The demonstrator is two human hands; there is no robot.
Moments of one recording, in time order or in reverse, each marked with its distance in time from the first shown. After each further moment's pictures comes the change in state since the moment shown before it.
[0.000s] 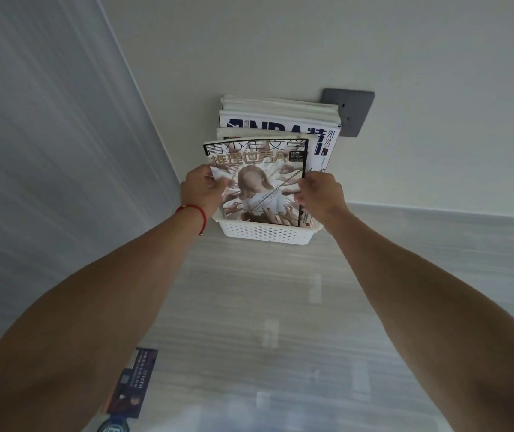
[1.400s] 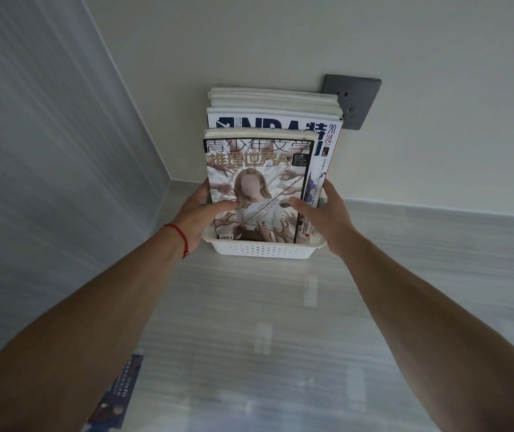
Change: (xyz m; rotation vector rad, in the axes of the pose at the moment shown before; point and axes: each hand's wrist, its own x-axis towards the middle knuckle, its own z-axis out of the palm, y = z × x) left_hand -0.007 -0.039 0.019 -0.346 -0.337 -0.180; right_hand 0.006 0.063 0.011 0.324 -0.043 0.148
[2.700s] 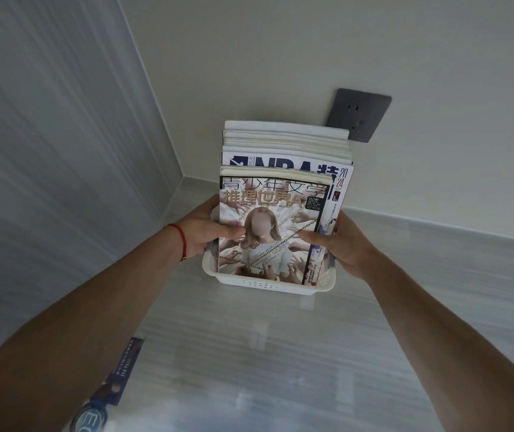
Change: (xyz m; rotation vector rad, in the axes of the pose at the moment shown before) left_hand -0.032 -0.010 -0.016 0.079 -0.224 -0.141; right_hand -0.027 0.010 -0.034 0.067 -0.377 0.028
